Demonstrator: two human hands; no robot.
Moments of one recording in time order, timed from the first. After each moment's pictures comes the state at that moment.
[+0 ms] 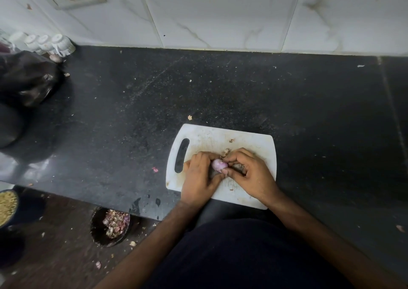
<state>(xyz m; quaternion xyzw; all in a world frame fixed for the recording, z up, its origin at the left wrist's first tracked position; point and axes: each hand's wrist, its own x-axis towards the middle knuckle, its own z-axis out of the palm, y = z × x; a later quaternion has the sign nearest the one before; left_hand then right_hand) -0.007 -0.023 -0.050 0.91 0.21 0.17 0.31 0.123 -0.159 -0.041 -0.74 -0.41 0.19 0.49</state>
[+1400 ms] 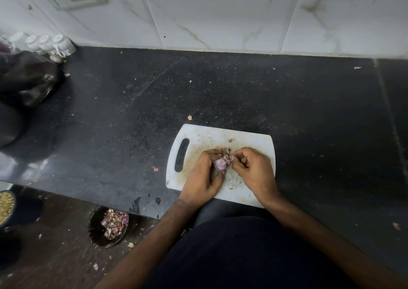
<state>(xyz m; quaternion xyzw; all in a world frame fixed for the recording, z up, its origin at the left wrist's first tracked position) -0.007 -0.024 -0.035 0.87 0.13 0.18 0.44 0.121 -0.155 -0.038 -0.83 -0.31 0.13 0.46</state>
